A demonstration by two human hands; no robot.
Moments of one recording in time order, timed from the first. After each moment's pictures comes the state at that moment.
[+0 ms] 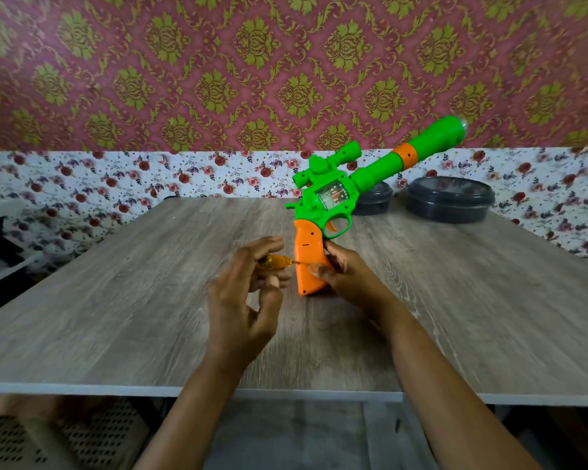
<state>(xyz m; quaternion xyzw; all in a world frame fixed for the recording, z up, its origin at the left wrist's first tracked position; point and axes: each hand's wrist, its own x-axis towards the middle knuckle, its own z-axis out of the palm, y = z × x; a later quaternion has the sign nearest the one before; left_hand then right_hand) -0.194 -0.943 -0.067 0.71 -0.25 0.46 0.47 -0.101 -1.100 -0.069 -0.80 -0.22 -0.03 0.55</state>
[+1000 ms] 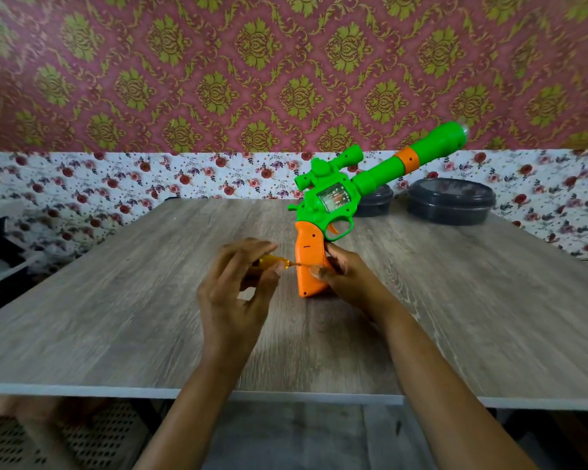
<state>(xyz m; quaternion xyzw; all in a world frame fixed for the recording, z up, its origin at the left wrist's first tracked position) -0.185 -0.937 -0.068 0.70 -0.22 0.52 0.43 -0.099 -1.102 -0.070 -0.80 -0.23 -0.03 0.55</state>
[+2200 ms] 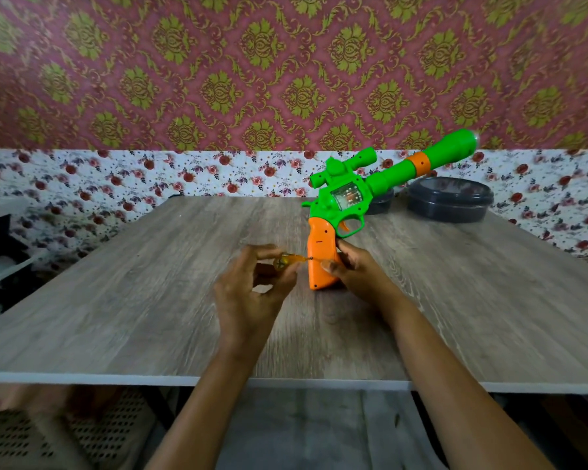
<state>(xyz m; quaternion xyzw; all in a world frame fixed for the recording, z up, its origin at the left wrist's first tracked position) -0.192 -0.937 -0.067 0.70 -0.18 0.49 0.49 -0.099 -1.104 -0.072 -0.79 -0.22 -0.05 0.56</state>
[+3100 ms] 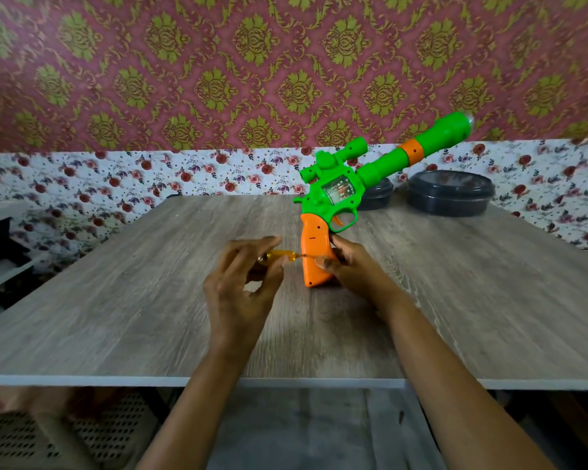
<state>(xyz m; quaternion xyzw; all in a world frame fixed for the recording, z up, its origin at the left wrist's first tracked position) -0.187 -0.938 -0.069 0.71 -0.20 0.51 0.44 -0.096 -1.104 -0.071 -0.80 -0.22 -0.05 0.55</state>
